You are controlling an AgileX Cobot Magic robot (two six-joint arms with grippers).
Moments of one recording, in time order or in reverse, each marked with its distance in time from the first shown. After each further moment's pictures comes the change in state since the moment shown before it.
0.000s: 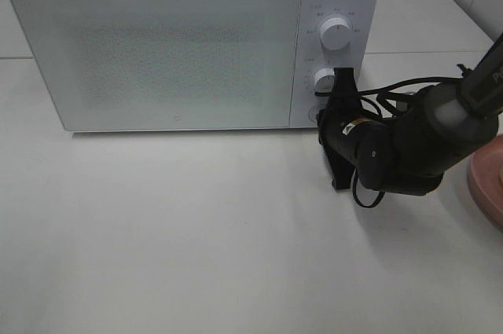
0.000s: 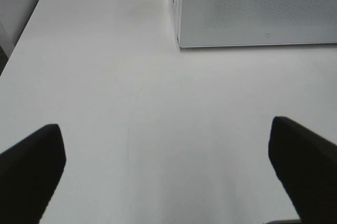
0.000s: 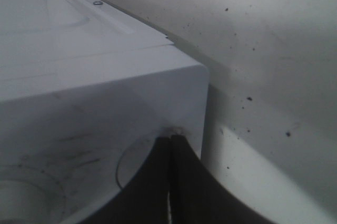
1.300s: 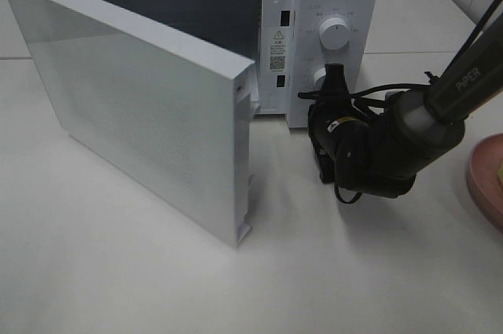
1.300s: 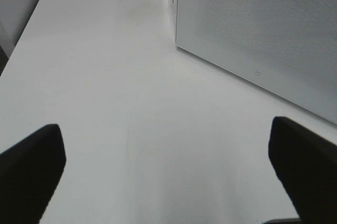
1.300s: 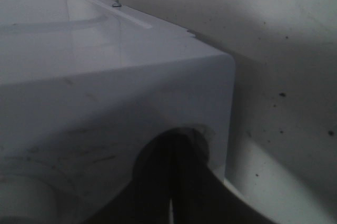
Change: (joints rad) left arm 0.000 0.000 0.000 0.000 0.000 0.000; right arm 0.033 0.072 -0.089 0.104 -0.082 -0.038
